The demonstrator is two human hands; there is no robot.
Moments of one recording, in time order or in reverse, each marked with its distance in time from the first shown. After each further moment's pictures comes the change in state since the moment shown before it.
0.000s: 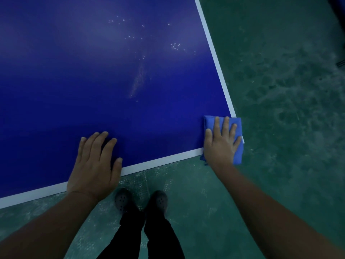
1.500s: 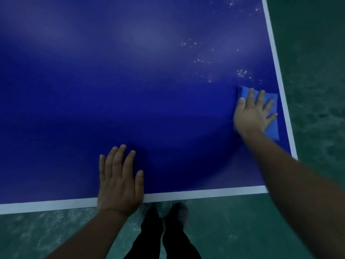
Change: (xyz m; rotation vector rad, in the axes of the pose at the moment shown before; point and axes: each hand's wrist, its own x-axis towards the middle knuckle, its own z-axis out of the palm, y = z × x) left_hand -0.012 -0.063 -0.010 -0.057 0.200 -0.289; right_hand 0.124 -0.170 -0.025 0.071 0.066 -0.040
